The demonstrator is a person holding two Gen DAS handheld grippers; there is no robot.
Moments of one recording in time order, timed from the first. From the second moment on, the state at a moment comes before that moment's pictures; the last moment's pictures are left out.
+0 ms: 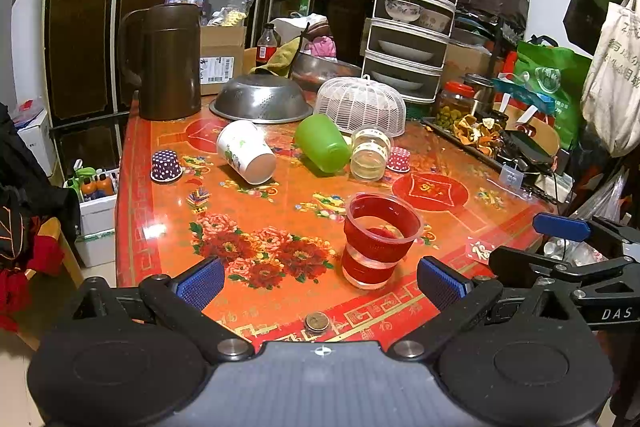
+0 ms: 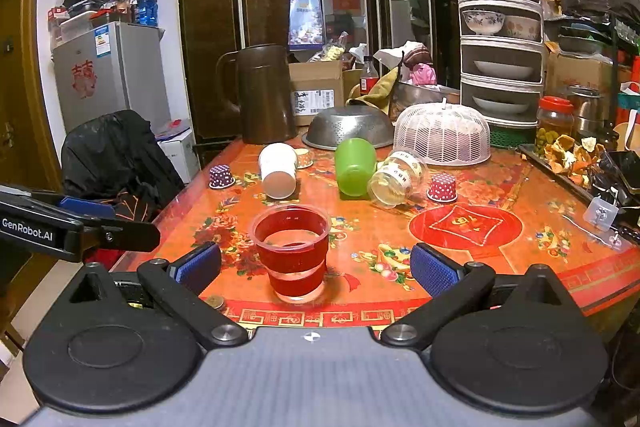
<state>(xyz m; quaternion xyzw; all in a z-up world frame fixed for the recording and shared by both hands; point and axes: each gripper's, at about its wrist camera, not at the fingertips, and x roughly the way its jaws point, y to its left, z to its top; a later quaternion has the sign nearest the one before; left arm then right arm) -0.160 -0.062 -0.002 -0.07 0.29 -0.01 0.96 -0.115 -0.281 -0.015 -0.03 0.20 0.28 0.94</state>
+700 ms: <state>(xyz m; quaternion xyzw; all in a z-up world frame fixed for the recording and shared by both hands) -0.159 -0.065 -0.002 -0.06 0.29 -0.01 0.95 -0.115 -0.282 -0.015 -0.02 0.20 0.28 0.94</state>
